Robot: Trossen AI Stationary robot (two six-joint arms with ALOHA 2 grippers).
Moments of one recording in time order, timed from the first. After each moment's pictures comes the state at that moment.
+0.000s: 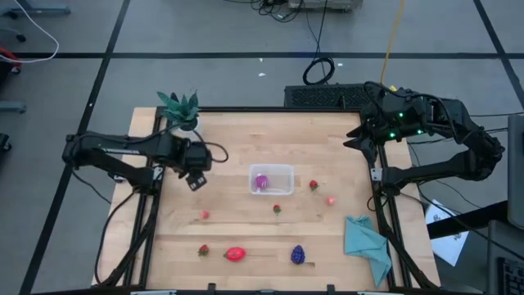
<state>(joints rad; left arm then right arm) -0.02 1.23 1.08 -1.36 -0.18 -0.65 -0.23 1.02 1.56 -1.30 -0.08 0.38</state>
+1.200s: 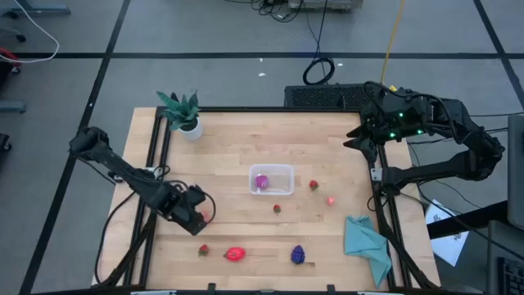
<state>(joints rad) -0.59 1.31 0.87 -0.95 -0.15 -1.24 -0.23 1.02 1.56 -1.30 -0.08 0.38</state>
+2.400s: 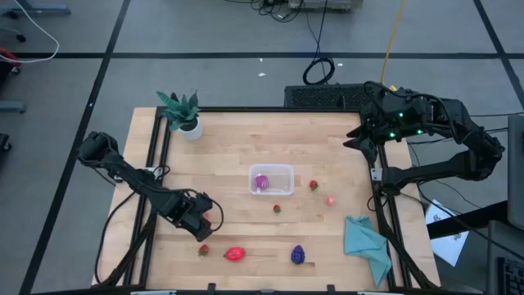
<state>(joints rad) -0.59 1.44 0.86 -0.85 -0.12 -1.21 -0.23 1.02 1.56 -1.30 -0.08 0.39</state>
